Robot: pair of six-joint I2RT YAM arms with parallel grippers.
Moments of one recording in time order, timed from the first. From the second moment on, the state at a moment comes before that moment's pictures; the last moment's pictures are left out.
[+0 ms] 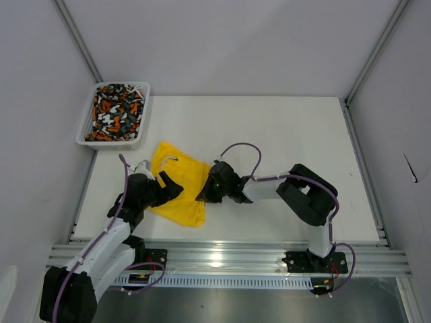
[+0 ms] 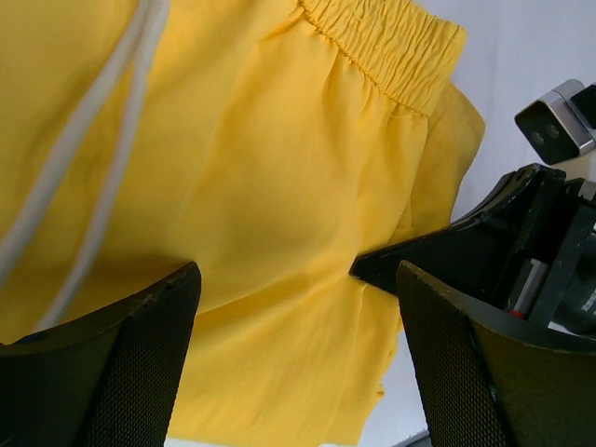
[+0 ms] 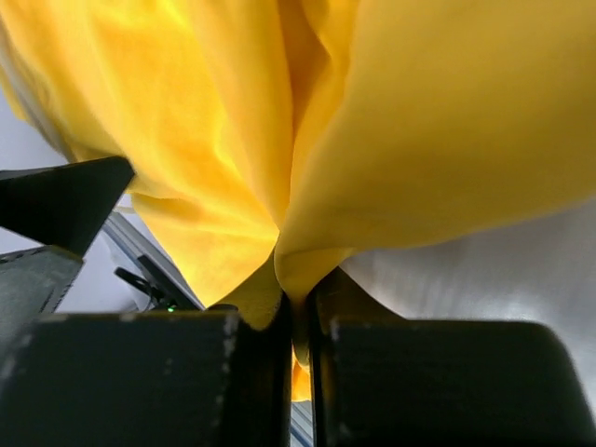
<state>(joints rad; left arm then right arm) -0.22 0.78 0.27 -0.12 0.17 -0.68 0.94 1.94 1.01 0.21 -0.14 1.16</state>
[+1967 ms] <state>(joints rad) -0.26 0.71 0.34 -0.20 0.21 -0.69 0.48 1.31 0.61 -0.47 -0.29 0.55</state>
